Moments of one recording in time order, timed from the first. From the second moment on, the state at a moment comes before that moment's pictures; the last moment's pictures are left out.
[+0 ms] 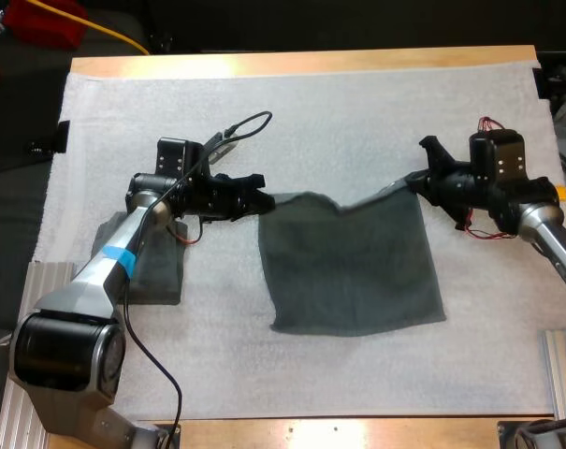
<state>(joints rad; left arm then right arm) -0.13 1.75 -1.07 0.49 0.79 -2.26 0.20 1.59 -0.98 0.37 -0.40 -0.66</state>
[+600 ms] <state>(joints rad) -0.13 1.75 -1.07 0.44 0.89 -2.21 0.20 1.60 -0.98 0.22 -0.53 -0.88</state>
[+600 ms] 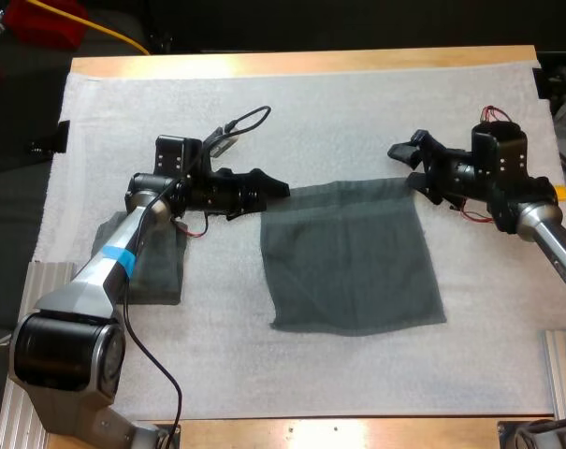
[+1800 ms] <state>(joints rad) -0.26 1.21 -1.07 1.09 0.54 -1.74 0.20 1.17 -0.98 0.99 -0.36 -1.42</state>
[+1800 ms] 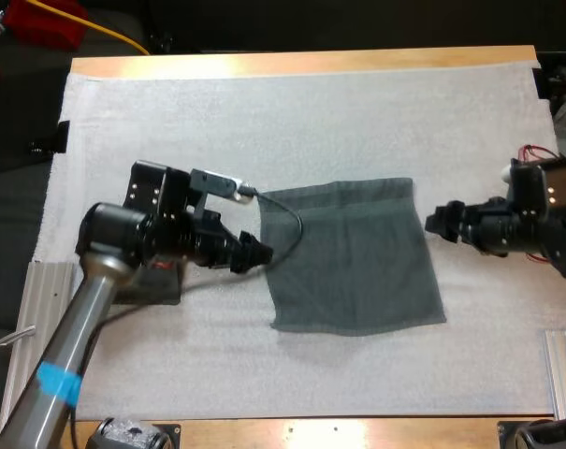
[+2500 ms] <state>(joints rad) -0.31 0.82 -1.07 1.28 0.50 -1.76 0.20 0.83 -0.98 1.22 -0.35 -1.44</state>
